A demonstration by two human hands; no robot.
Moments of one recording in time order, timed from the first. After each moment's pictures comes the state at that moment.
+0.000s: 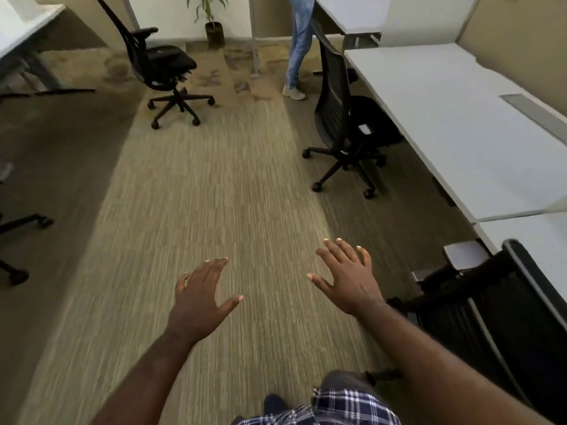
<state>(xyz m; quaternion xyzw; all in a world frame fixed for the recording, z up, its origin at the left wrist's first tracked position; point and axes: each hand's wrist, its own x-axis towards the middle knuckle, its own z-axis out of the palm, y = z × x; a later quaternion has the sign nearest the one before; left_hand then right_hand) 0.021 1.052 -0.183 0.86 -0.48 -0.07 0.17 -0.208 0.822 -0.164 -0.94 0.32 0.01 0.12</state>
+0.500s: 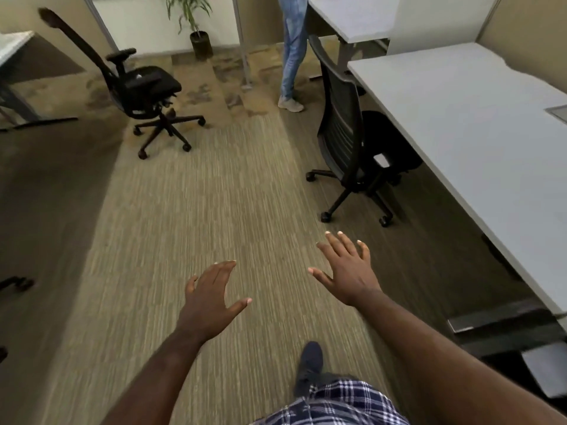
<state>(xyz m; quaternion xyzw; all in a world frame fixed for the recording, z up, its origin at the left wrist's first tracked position) 0.241 0.790 -0.187 0.85 -0.50 -0.10 0.15 0.017 0.565 -0.185 -0.93 0.34 0.00 0.13</state>
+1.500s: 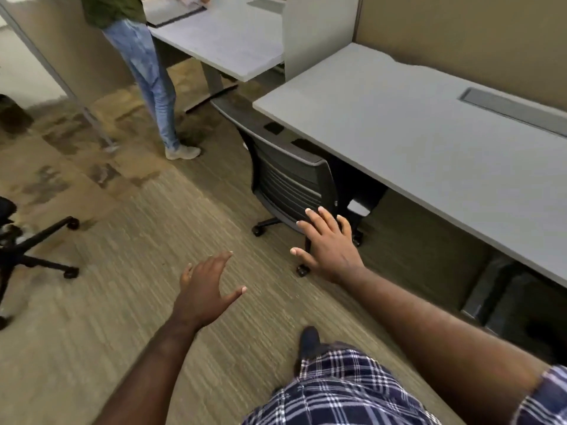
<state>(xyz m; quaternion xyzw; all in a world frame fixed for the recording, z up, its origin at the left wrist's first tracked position) 0.628 0.283 -0.173 0.68 -0.71 -0.15 0.10 0.342 0.206 -0.162 -0.82 0.56 -0.08 0.07</state>
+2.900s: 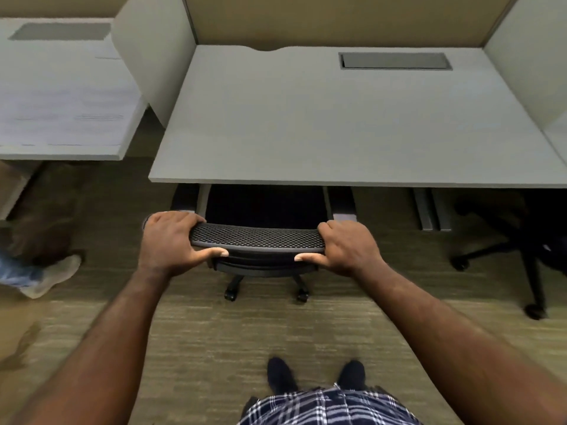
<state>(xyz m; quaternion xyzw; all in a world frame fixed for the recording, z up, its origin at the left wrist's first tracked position) 0.699 -0.251 -0.138 0.31 -0.95 -0.01 0.10 0.432 -0.024 -0.135 -0.62 0.78 0.02 0.00</state>
